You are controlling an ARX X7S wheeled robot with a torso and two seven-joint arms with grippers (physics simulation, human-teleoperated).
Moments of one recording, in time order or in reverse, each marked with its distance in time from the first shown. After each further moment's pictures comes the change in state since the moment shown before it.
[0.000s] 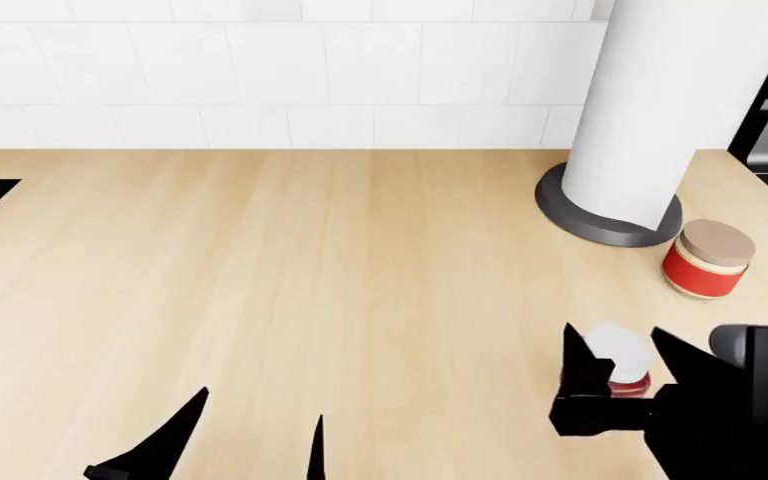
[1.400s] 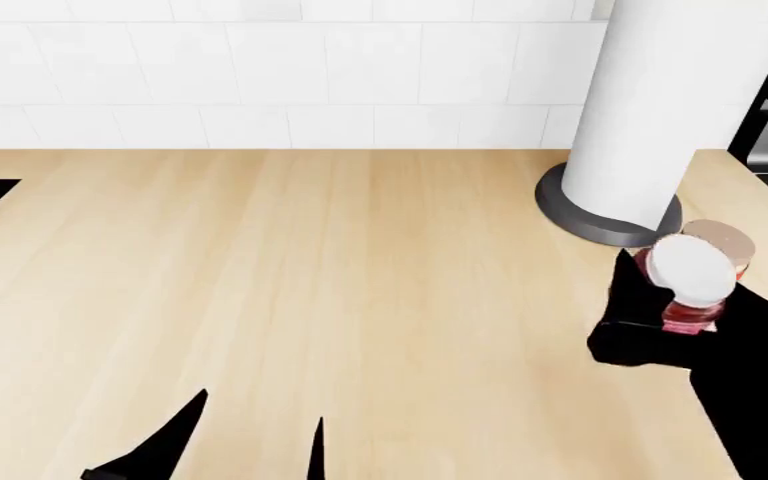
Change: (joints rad) left arm 0.012 -0.002 -0.001 0.015 0.009 0.001 -0.001; right arm 0.097 0.077 0.156 -0.051 0.023 0.056 0.100
